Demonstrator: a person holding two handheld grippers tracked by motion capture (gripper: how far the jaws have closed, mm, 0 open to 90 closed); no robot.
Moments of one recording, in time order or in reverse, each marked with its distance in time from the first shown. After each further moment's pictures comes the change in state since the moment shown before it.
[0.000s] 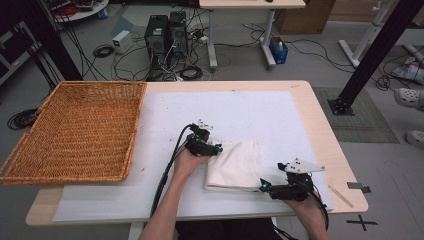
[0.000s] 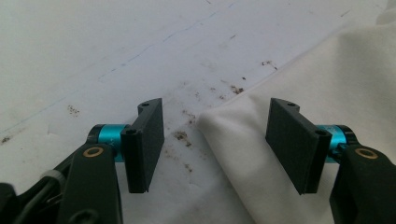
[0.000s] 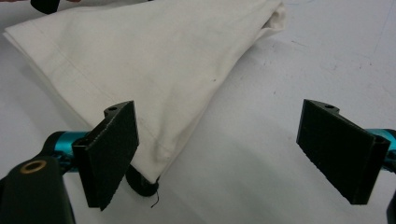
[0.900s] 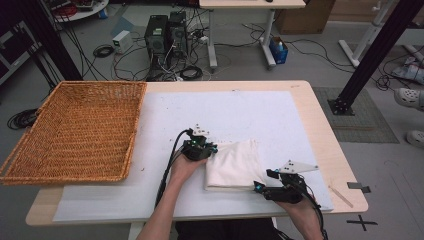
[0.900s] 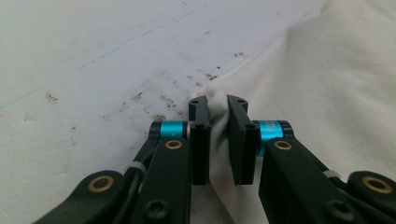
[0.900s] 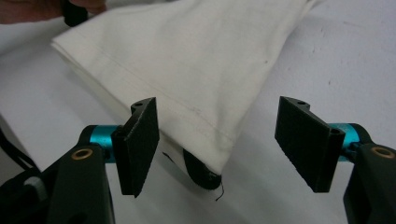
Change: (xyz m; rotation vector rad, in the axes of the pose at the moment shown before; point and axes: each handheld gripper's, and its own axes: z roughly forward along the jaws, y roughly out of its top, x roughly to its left) left arm 0.001 -0.018 -0.009 -0.074 -0.087 0.008; right arm 0.016 0.004 0.006 0.046 0.095 0.080
